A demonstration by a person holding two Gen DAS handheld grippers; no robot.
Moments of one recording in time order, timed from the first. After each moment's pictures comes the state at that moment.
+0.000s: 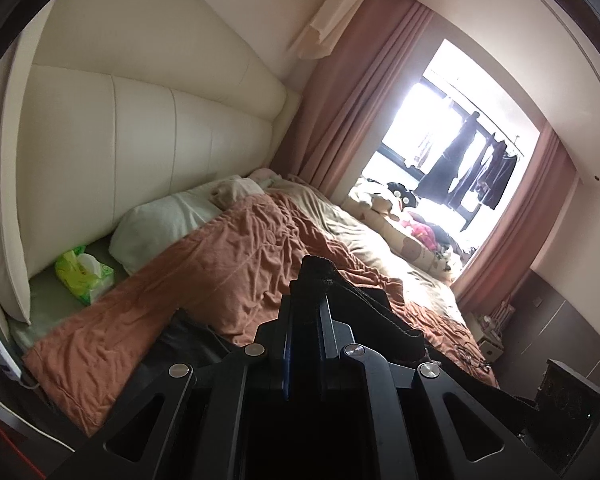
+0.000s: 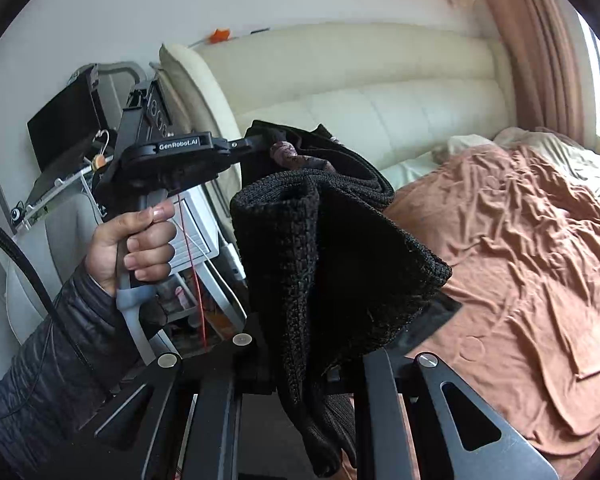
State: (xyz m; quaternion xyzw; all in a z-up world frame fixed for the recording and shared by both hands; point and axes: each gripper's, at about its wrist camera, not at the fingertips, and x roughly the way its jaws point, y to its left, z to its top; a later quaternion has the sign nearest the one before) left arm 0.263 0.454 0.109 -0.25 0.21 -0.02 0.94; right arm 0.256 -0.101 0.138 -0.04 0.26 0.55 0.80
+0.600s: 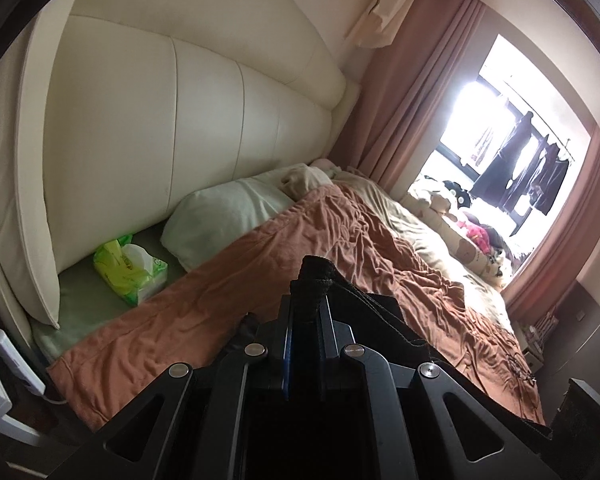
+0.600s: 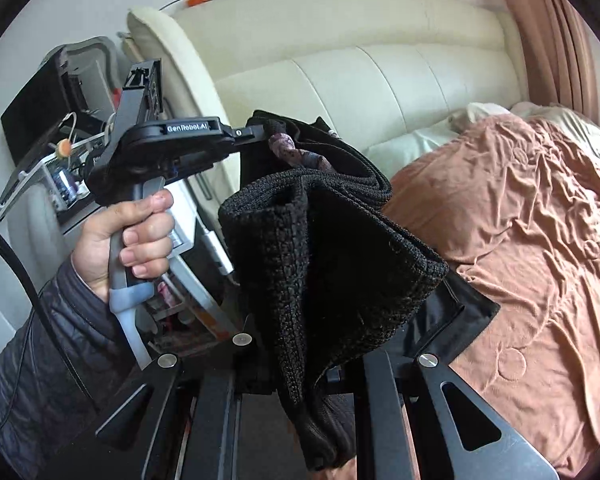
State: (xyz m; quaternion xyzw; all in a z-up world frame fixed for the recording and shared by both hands) left arm 0.326 0.524 0.038 -0.25 0.25 0.06 0.93; right arm 0.328 -0.024 0.080 -0.05 0.30 0.54 0.78
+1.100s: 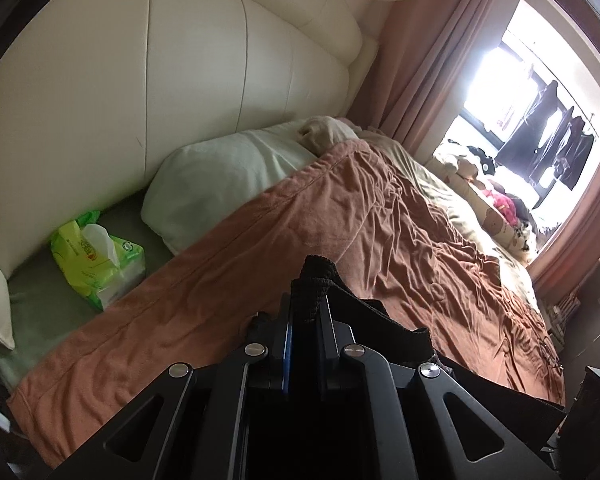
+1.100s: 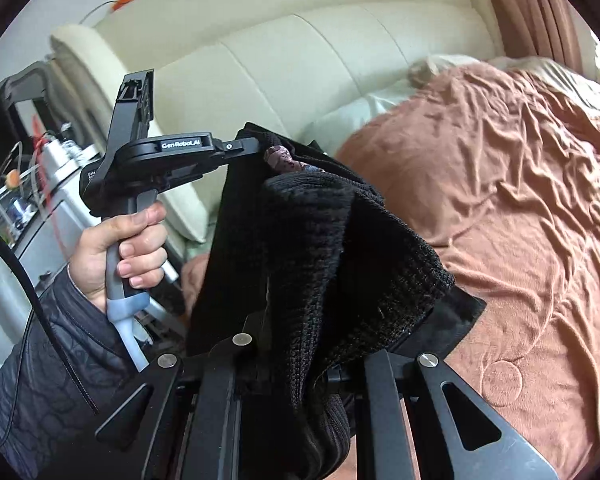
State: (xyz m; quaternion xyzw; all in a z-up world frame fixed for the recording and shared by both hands) left arm 0.436 0.542 -0.044 -0.24 0.31 0.07 0.92; right arm 0.422 0.017 0.022 -0.02 0.35 0.51 0.78
